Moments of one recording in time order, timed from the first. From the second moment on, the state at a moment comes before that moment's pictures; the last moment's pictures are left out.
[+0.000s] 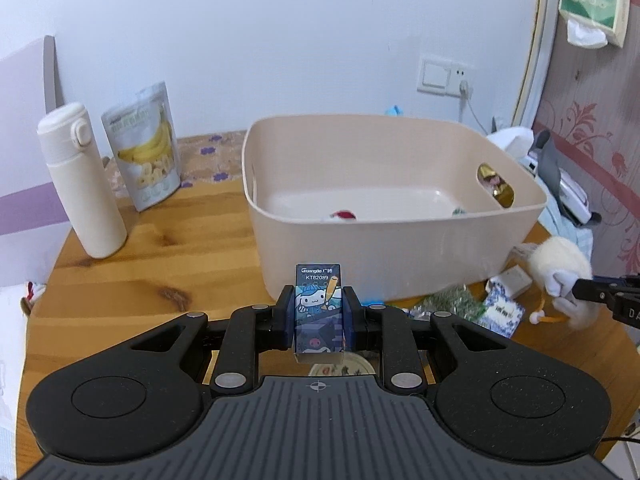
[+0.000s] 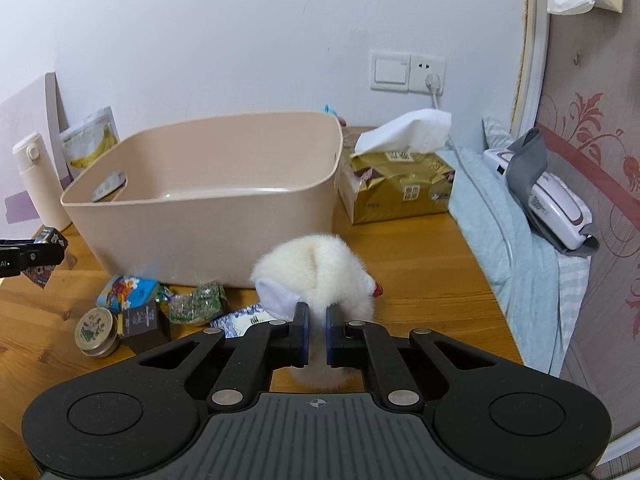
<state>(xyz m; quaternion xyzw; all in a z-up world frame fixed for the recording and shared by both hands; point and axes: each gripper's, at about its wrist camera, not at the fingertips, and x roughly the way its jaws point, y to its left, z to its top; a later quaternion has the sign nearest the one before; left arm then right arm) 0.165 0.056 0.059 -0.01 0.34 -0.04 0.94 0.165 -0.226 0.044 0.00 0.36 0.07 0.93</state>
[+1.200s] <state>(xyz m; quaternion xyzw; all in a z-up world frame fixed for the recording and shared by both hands) 0.213 0.049 0.114 0.01 0.27 -0.03 0.96 0.195 -0.220 0.116 0.02 0.26 0.09 0.96</state>
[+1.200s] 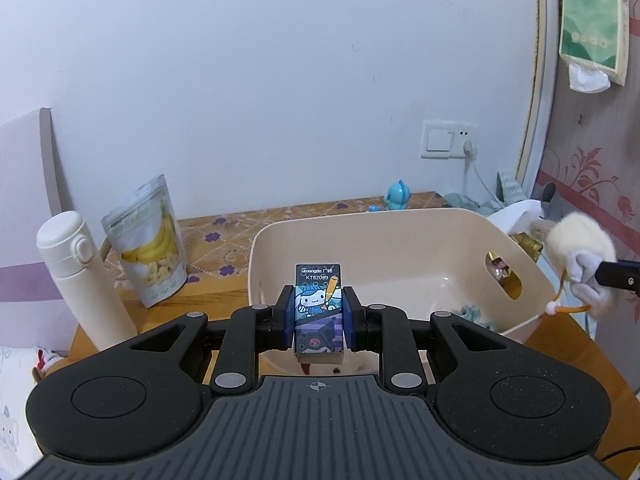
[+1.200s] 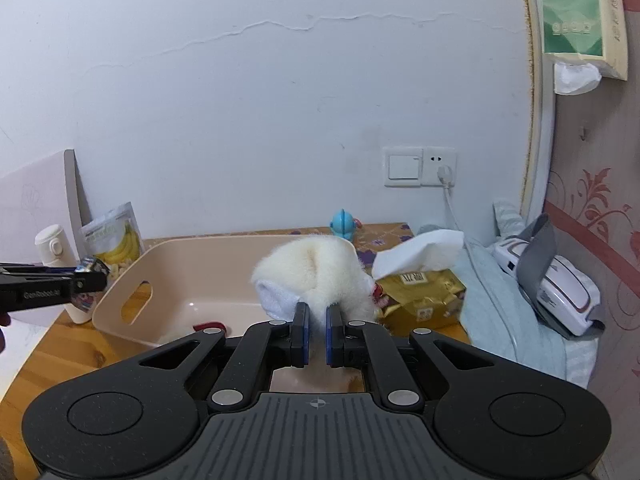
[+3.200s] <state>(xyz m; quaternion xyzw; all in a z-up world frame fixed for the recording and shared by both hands) 0.272 0.018 0.070 0.07 0.32 -0.03 0.94 0.247 -0.186 0.082 0.01 0.31 0.14 0.94</state>
